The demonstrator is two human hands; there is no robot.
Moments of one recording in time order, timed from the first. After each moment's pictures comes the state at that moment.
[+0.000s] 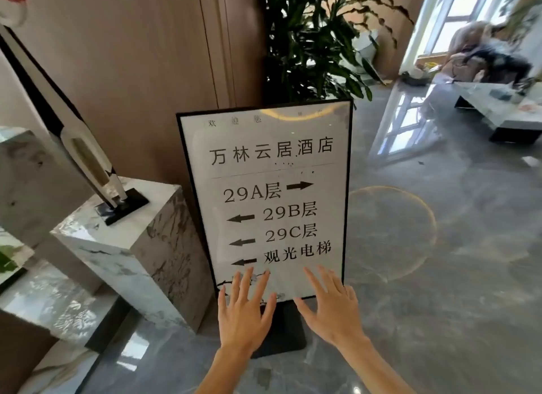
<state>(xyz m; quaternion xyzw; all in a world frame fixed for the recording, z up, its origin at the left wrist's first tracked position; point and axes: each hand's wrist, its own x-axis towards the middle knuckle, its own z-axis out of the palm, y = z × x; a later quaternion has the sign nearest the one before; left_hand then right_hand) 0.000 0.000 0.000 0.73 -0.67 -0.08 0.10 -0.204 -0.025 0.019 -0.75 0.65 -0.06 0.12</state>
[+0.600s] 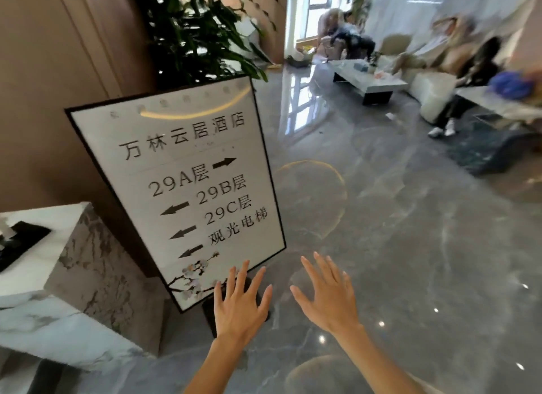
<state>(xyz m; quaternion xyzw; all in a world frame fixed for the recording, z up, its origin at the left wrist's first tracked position) -0.032 0.042 -0.011 0.58 -0.80 -0.11 0.06 -0.238 0.101 0.008 -0.60 0.79 -0.08 0.10</state>
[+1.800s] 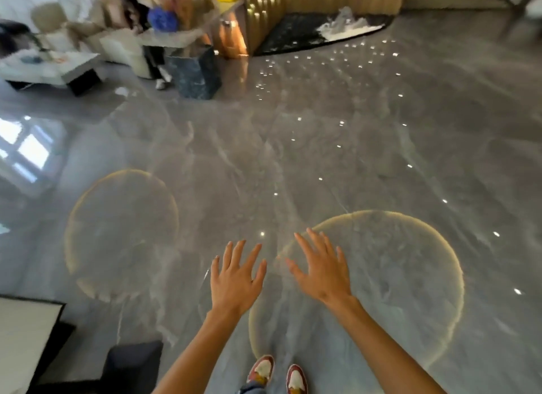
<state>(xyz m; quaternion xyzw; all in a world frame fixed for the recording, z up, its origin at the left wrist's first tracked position) -0.283 0.342 0.009 0.09 -0.99 -0.10 -0.04 -0.339 0.547 -0.020 -0.11 0.97 -0.19 0.04</state>
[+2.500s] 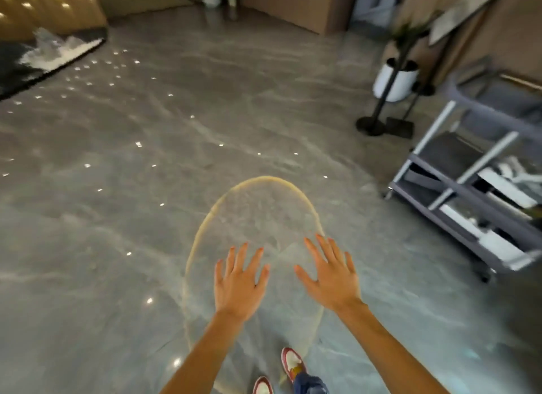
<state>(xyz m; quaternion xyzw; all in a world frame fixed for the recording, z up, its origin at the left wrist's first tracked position) -0.334 0.494 -0.016 -0.38 -0.92 -0.10 -0.07 -0.183 0.652 -0.006 0.37 0.92 -0.13 -0.02</state>
